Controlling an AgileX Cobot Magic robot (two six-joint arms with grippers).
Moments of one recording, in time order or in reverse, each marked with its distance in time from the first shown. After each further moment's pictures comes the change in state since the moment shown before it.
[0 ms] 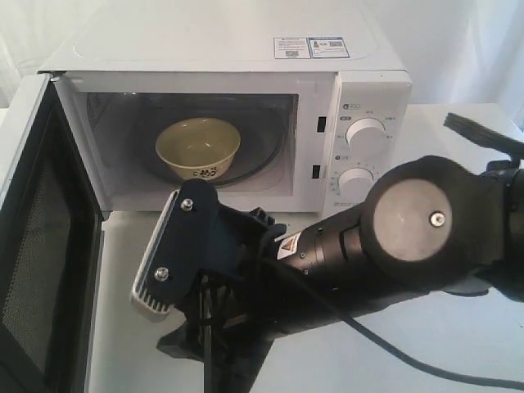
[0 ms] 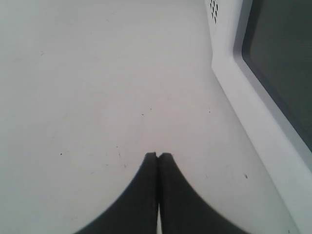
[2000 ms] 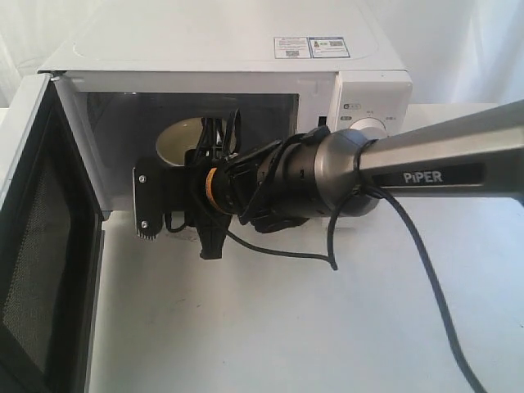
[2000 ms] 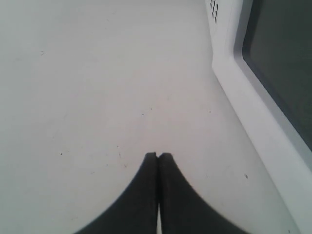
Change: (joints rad) left arm 0.000 0.000 0.000 0.000 0.000 0.000; right arm -0.116 0.558 -0.441 -2.350 -0.222 1.617
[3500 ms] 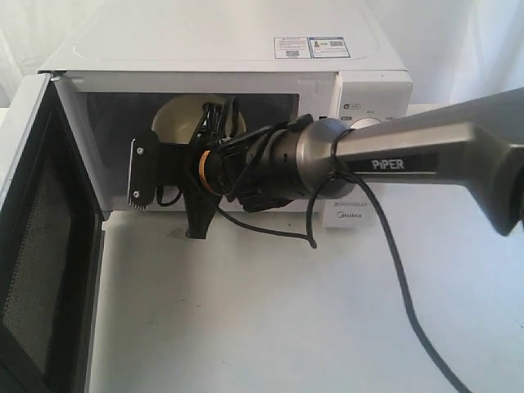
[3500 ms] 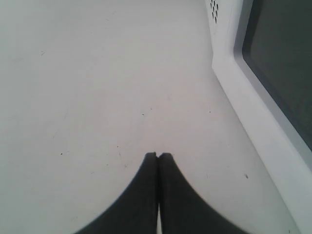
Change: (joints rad) left arm 0.000 0.000 0.000 0.000 0.000 0.000; right arm -0.031 0.077 -0.121 0.013 -0.024 0.081
